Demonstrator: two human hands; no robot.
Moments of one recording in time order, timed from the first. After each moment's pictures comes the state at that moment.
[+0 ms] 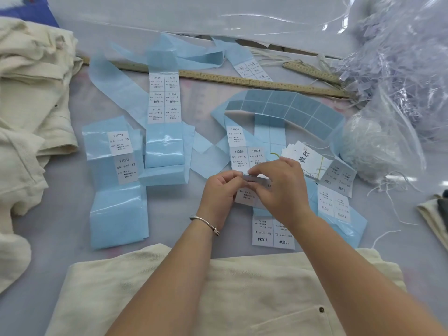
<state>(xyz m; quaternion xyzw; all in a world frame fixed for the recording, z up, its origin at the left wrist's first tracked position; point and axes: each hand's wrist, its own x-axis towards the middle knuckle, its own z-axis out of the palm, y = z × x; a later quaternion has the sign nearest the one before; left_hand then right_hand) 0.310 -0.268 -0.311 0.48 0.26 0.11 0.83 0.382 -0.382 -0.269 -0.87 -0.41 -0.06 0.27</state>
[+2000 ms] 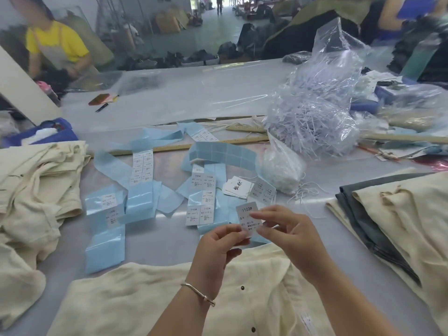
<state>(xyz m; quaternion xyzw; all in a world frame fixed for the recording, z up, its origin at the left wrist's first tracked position) 0.248 -0.449 -0.187 0.52 0.28 0.06 0.81 0.328 -0.593 -0.164 -0.68 -0.22 0.17 0.68</state>
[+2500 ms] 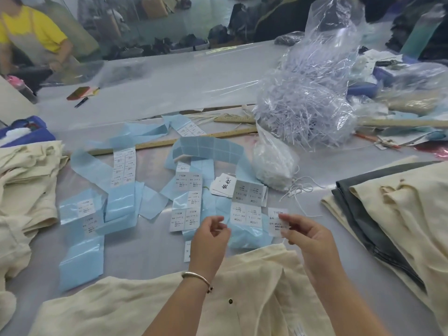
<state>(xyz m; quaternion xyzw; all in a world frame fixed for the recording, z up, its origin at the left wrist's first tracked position) 0.310 -0.440 -0.242 0.73 0.35 0.12 0.58 0.378 -0.624 -0.234 -0.62 0.01 0.16 0.77</state>
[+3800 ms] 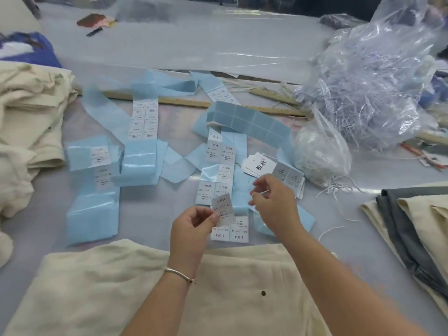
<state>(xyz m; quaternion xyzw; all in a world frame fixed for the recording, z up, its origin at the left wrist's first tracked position) 0.253 -0.356 -0.277 0.58 0.34 0.23 0.70 0.383 -0.467 -0.241 -0.86 -0.19 0.12 0.46</state>
